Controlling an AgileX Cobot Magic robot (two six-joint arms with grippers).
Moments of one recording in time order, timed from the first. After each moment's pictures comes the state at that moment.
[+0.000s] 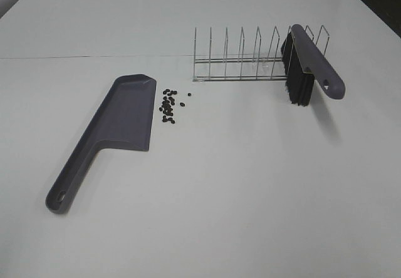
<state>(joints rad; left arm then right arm) -0.06 0.04 -0.52 0.09 0.99 -0.04 -0.05 -0.01 -0.51 0.07 1.06 -0.07</state>
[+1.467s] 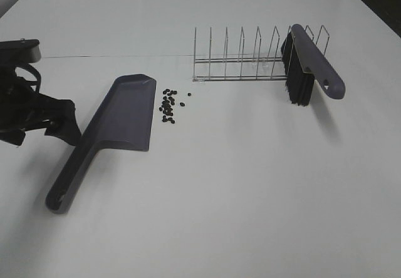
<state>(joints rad) -0.23 1.75 -0.97 -0.27 0.62 0.10 -0.05 -0.01 -0.51 0.07 1.06 -0.07</state>
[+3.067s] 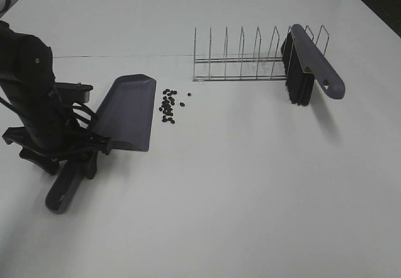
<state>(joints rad) -0.34 2.05 -1.13 -0.07 0.72 -0.16 -0.05 -0.01 -0.51 0.07 1.06 -0.07</state>
